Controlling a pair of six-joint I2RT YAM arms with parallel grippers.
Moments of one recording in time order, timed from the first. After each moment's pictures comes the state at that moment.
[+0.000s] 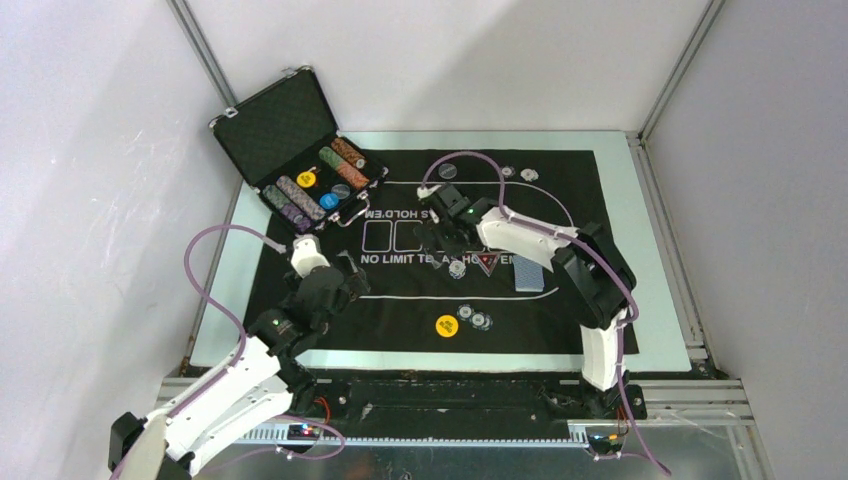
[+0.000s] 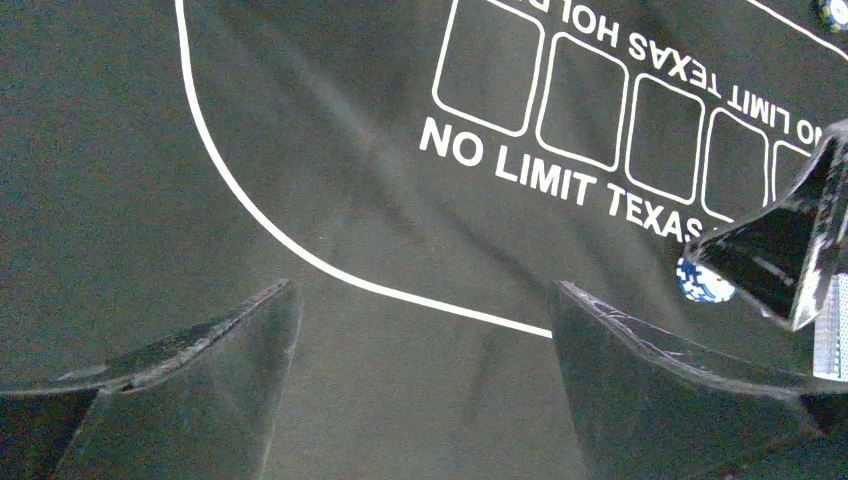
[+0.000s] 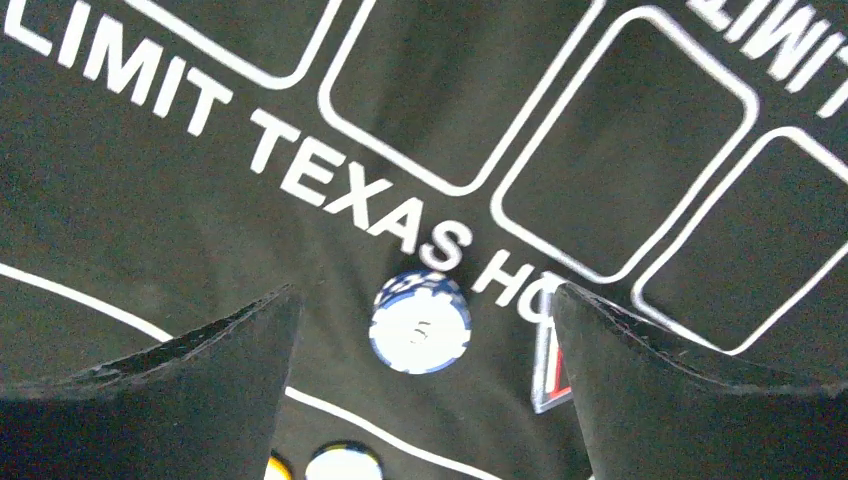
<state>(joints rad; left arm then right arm) -0.64 0.66 0.44 -0.41 -0.57 -0.77 0.72 1.96 1.45 -0.54 0.12 0.16</state>
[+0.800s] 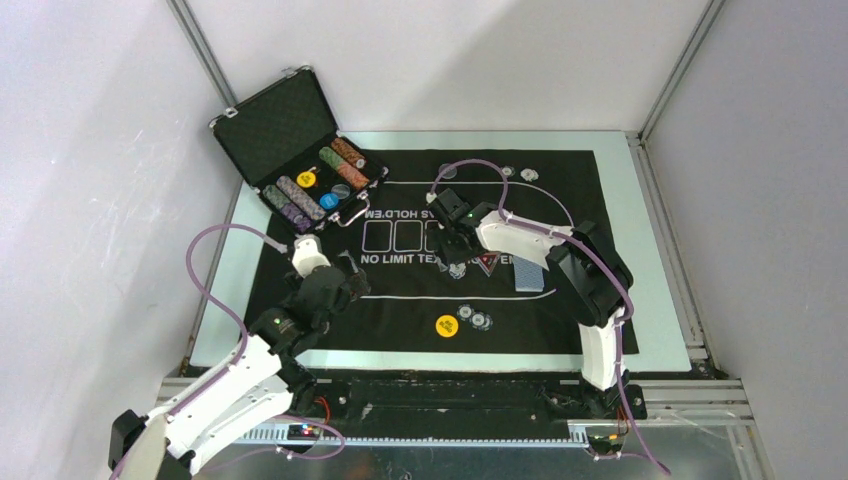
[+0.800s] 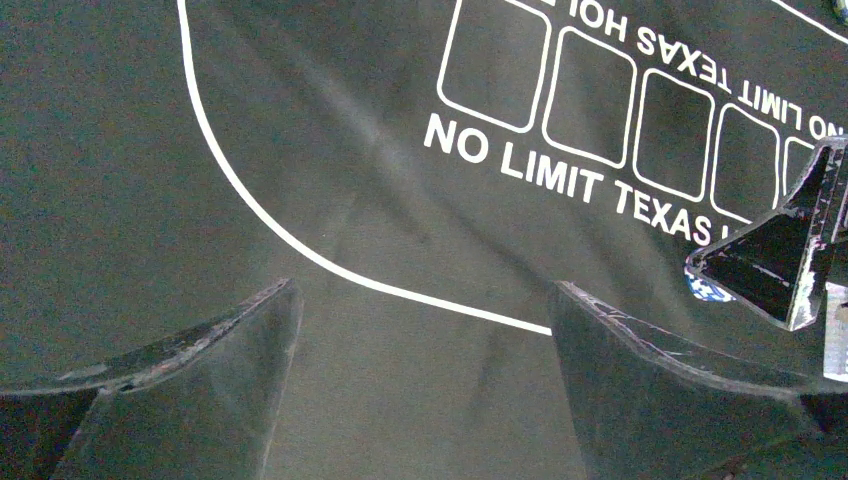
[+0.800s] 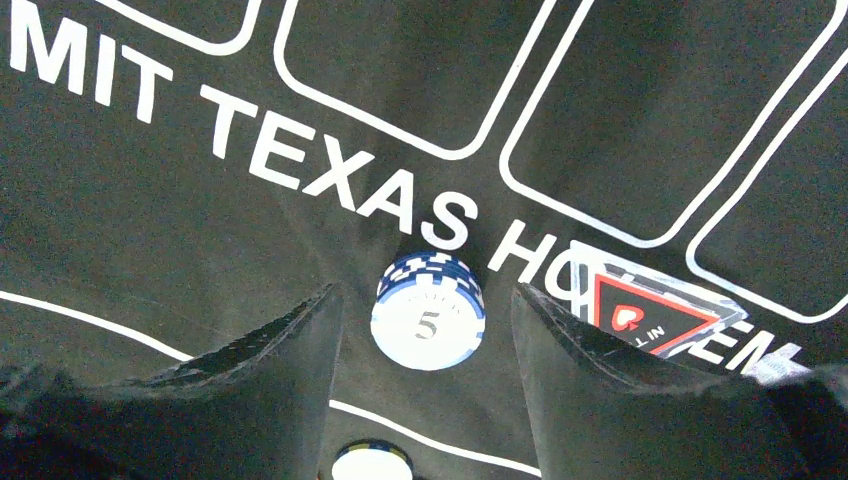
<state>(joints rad) -0.64 0.67 0.44 -0.41 -0.57 -0.77 0.73 1.98 1.40 -0.55 0.11 0.31</state>
